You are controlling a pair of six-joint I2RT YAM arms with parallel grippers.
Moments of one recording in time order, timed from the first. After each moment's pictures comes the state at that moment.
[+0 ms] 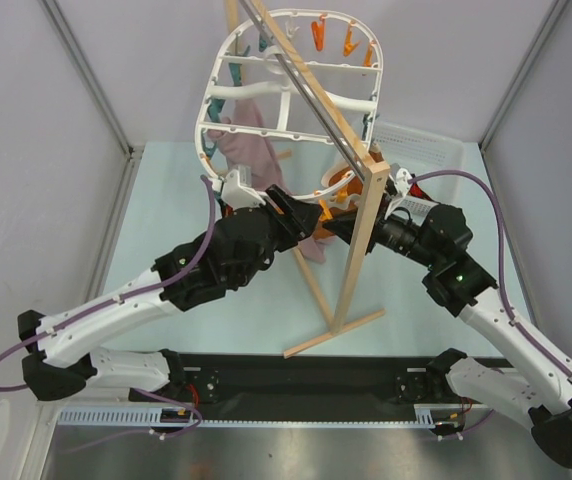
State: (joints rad) left arm -1.13 1.18 1.33 -0.40 -0.62 -1.07; right arm 0.58 0.93 0.89 0.12 -0.47 0.28
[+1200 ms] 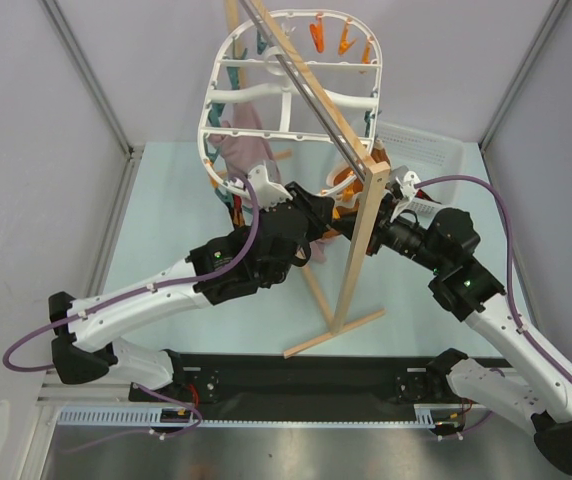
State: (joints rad) left arm -1.20 1.36 1.47 -0.38 -0.83 -1.02; right arm 0.58 0.88 0.89 0.06 -0.42 0.23
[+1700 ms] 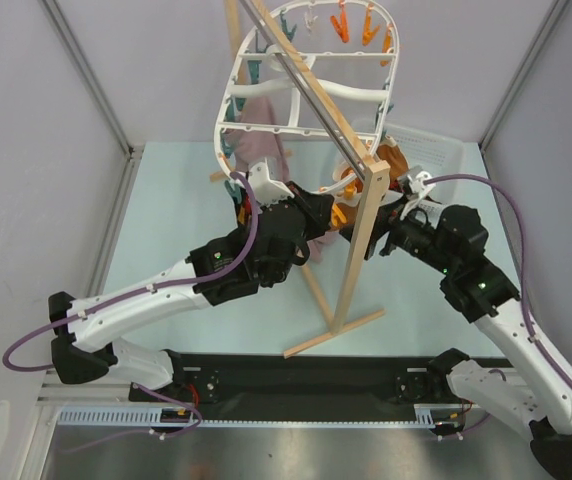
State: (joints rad) left arm -1.21 1.36 1.47 -0.31 -0.83 -0.96; right arm 0.54 0.85 0.95 -0.17 -0.34 0.22
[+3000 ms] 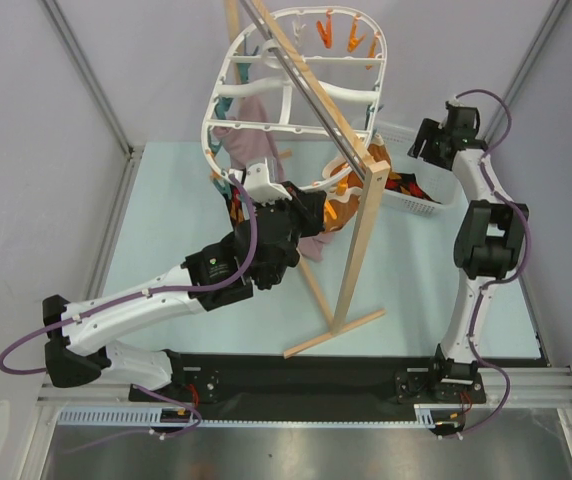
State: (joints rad) left arm -1.21 1.31 1.39 -0.15 -0.86 -0.71; right arm -0.09 2.14 1.91 -0.40 -0.14 0.28
